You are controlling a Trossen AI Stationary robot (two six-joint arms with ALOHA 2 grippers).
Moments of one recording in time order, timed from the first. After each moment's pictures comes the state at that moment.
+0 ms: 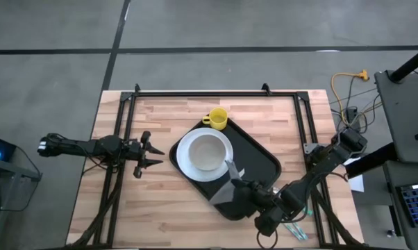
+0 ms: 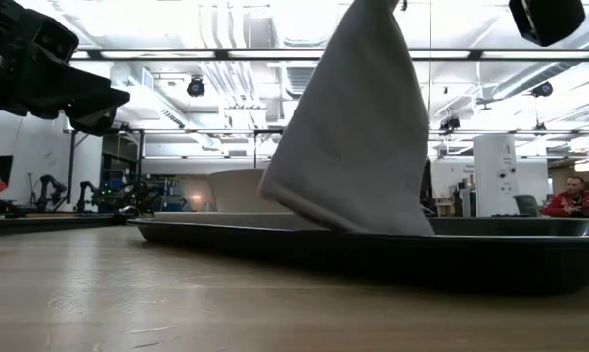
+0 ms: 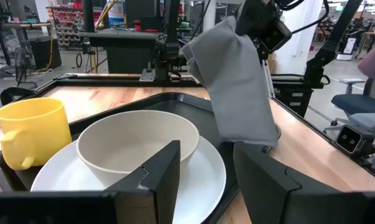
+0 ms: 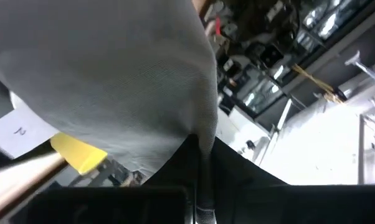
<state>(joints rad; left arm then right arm) -0.10 0.14 0.01 0.02 0.02 -0.05 0.73 1.71 1.23 -0.44 1.17 -1.27</state>
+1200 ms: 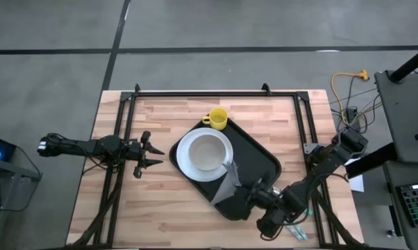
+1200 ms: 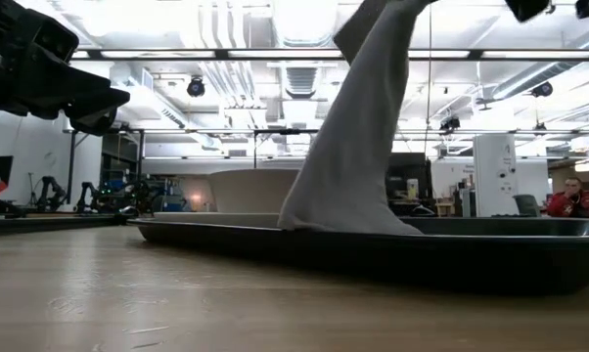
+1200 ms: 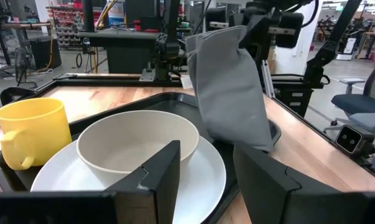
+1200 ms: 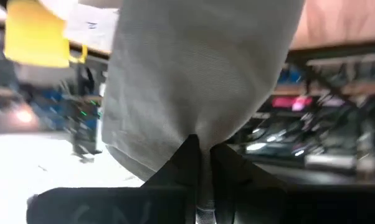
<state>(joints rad) -0.10 0.14 0.01 0.02 0.02 -0.05 0.75 1.71 1.21 -0.50 1.12 -2.16</state>
